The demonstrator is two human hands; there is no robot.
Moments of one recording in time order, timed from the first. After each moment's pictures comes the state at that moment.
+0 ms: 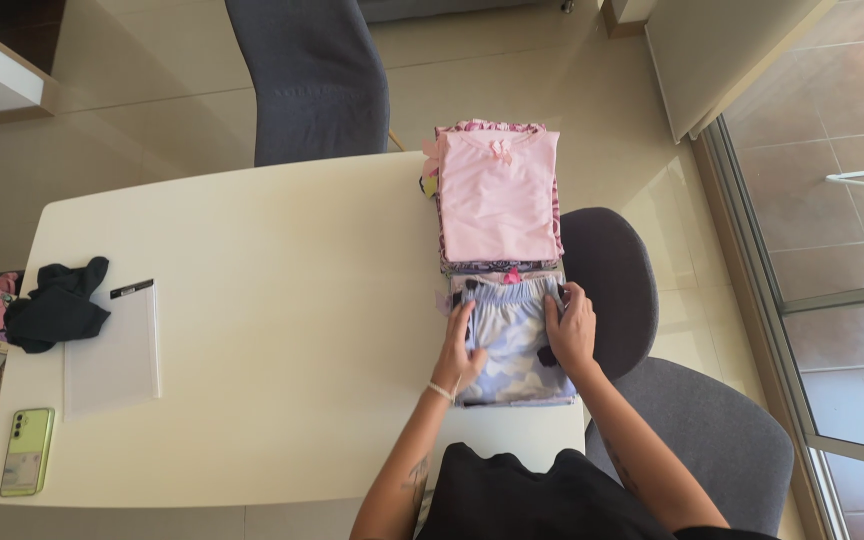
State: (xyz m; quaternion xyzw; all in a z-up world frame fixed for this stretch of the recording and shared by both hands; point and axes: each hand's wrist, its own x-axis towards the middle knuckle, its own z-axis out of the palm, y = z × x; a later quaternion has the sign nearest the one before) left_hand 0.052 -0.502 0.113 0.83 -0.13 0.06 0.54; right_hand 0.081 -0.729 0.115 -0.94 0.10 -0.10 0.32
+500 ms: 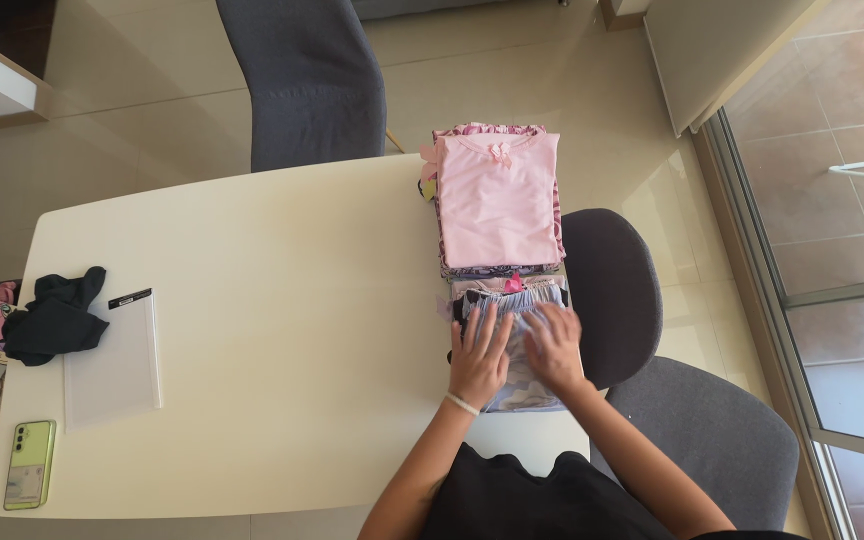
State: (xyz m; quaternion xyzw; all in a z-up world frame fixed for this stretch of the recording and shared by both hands) left_hand 0.049 -0.531 0.116 0.92 -0.20 0.29 0.17; right_hand 0.060 -0.712 0.089 -0.92 -0.13 -0.31 0.20
